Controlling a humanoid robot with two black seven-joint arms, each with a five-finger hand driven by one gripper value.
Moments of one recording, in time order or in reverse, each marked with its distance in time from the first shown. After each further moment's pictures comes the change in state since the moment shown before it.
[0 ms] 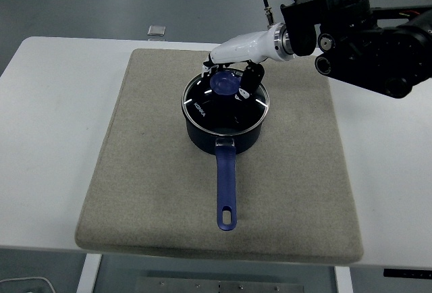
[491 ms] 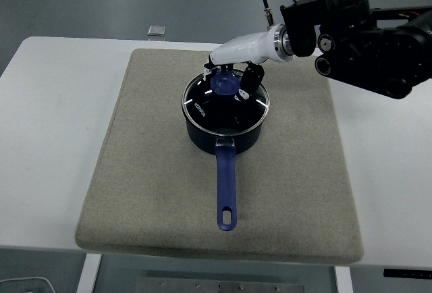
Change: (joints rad) left arm 0.000 0.000 0.000 0.000 0.000 0.000 0.000; right arm -0.002 0.000 0.000 0.001 0.001 0.001 -0.001
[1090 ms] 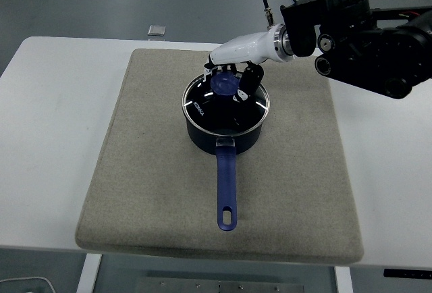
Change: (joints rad) left arm 0.000 0.000 0.000 0.000 0.000 0.000 0.000; right arm 0.001 0.000 0.000 0.000 0.004 0.000 0.000
